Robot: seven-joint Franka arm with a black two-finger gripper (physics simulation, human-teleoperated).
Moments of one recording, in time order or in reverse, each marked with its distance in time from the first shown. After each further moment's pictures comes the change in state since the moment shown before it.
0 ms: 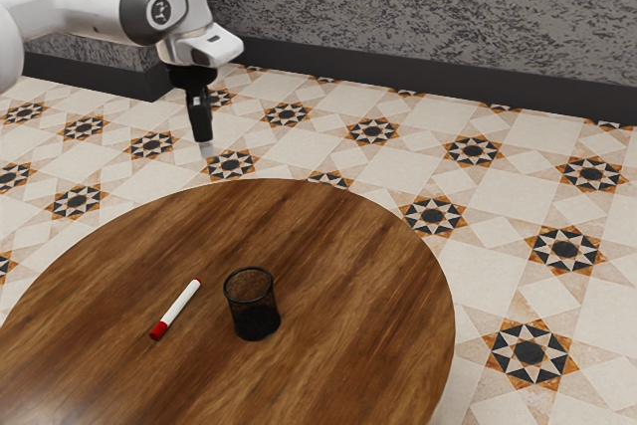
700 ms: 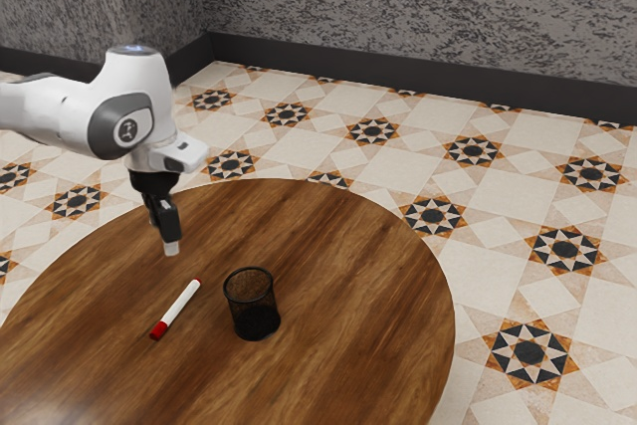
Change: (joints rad) arm 0.018 -0.189 0.055 -0.581 0.047 0.295 -0.247
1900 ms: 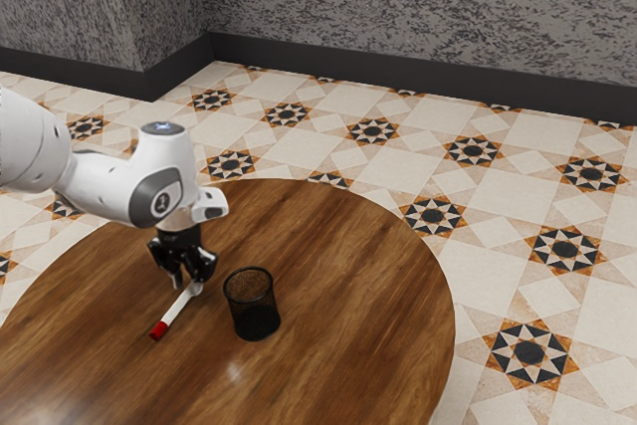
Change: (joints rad) arm -0.021 0.309 0.061 -0.020 -0.016 0.351 -0.638
